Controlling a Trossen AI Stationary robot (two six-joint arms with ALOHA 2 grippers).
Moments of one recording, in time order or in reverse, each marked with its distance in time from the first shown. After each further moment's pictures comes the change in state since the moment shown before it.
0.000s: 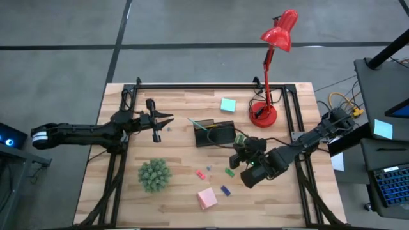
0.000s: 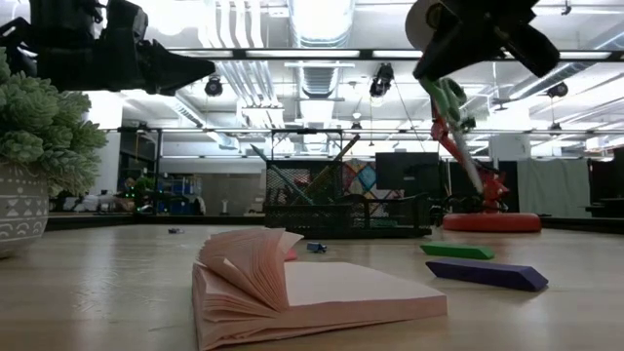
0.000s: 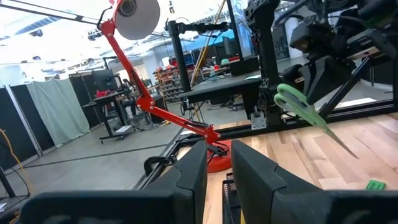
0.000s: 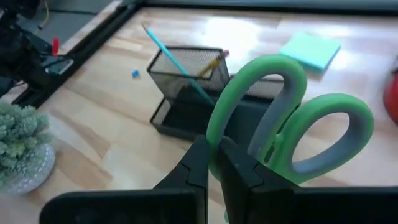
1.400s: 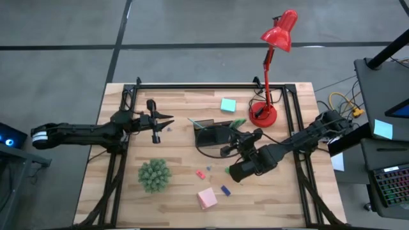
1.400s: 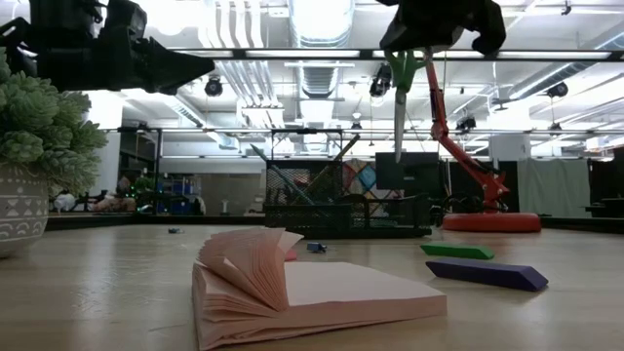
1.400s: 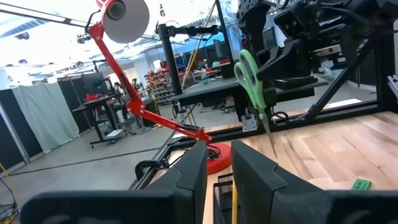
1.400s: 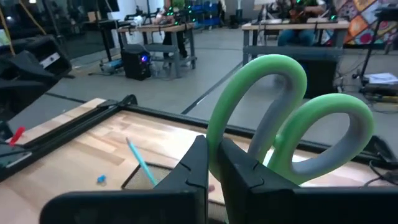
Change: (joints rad) left arm 0.000 0.000 0.000 0.001 0.044 0.001; right arm -0.092 0.084 0.037 0.217 0.448 -0.375
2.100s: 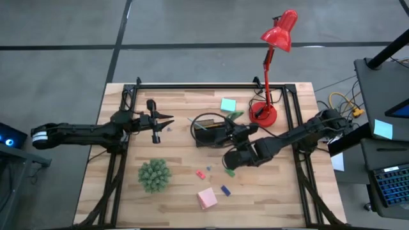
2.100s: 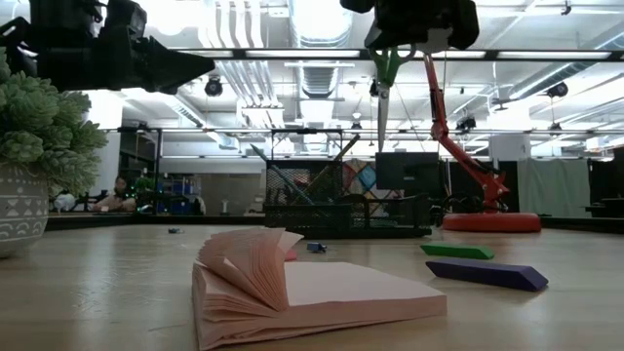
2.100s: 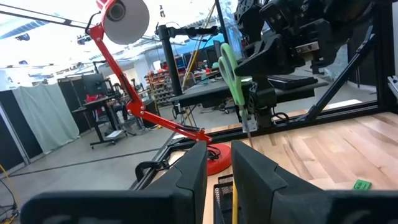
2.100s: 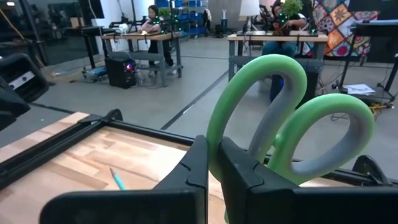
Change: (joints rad) left arm 0.000 0.000 0.002 0.001 0.001 0.001; right arm -0.096 -0.001 0.007 0.265 0.011 -0.306
